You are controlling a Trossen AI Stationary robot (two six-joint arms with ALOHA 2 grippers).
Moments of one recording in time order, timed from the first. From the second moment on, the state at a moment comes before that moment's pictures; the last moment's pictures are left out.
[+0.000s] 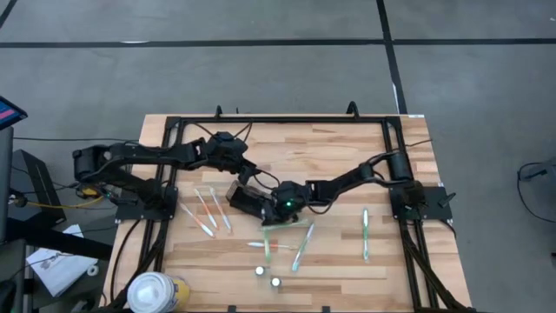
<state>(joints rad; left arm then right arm) 0.34 1.33 0.67 0.03 0.18 -0.50 0.07 2.13 1.07 0.48 -0.37 1.50</state>
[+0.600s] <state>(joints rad) 0.34 1.36 0.67 0.08 0.19 -0.50 0.05 2.14 1.07 0.62 -0.56 1.38</state>
